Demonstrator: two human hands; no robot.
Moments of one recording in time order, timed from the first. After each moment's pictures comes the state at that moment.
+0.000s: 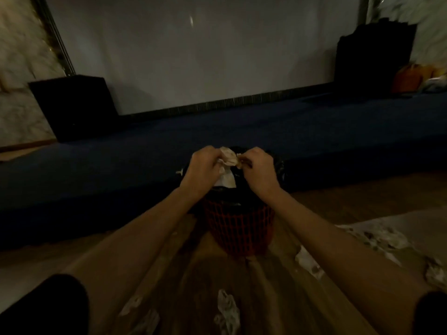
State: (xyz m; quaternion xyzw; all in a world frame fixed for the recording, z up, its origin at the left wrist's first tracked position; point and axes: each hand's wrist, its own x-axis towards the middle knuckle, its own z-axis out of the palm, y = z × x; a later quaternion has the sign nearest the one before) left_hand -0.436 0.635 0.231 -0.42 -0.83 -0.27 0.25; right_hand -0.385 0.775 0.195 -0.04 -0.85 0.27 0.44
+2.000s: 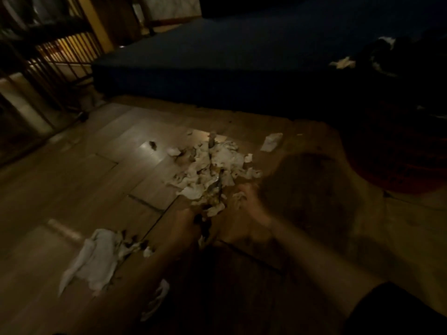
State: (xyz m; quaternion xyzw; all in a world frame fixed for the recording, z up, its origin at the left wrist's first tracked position) left_hand -0.282 0.276 -0.030 0.02 -0.97 -0.26 0.03; right_hand -0.375 0.453 -0.059 0.13 -0.91 0.39 -0.06
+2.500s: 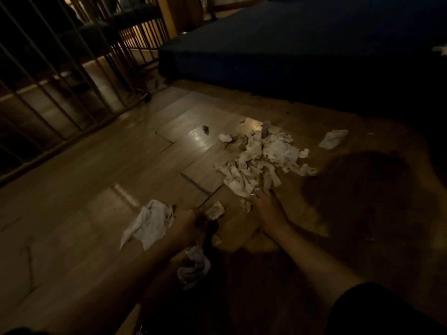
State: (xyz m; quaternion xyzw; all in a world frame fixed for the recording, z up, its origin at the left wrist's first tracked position) left_hand -0.217 0.191 -0.016 0.11 -0.98 -0.15 -0.07; right_hand -0.358 0.369 -0.118 0.34 -0.91 0.24 0.05
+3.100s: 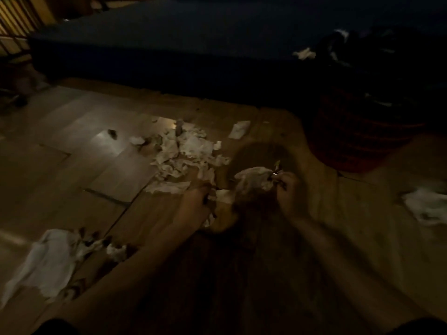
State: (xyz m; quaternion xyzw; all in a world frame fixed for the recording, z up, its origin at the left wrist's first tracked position) left_hand -0.306 0.346 -0.034 -0.04 -0.95 -0.31 0.03; right_hand -0.348 0.582 -0.067 0.03 -0.89 0.41 0.21
